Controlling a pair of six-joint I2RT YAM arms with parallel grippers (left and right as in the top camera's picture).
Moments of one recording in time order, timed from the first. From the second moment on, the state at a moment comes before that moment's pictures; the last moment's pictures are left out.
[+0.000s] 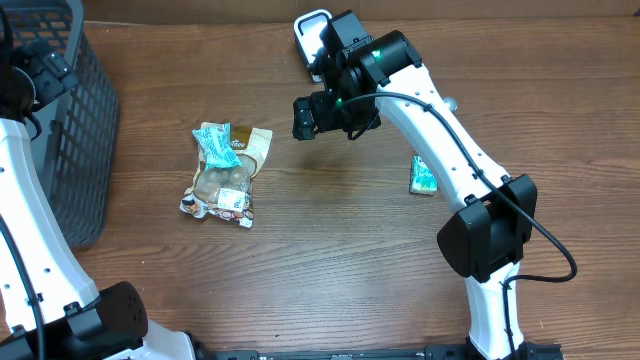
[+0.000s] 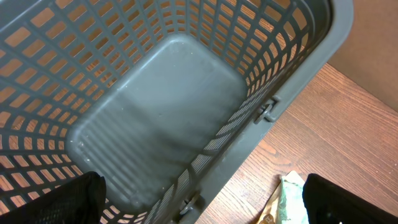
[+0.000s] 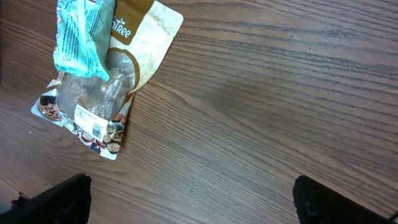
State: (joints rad) left arm 0.37 1.73 2.15 -1.31 -0.20 -0.31; right arm 0.51 2.19 2.21 -1.32 -0.29 0.23
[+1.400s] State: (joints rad) left arm 0.37 1.73 2.15 -1.31 -0.20 -0.31; right arm 0.77 2.19 1.56 0.02 -0.25 0.49
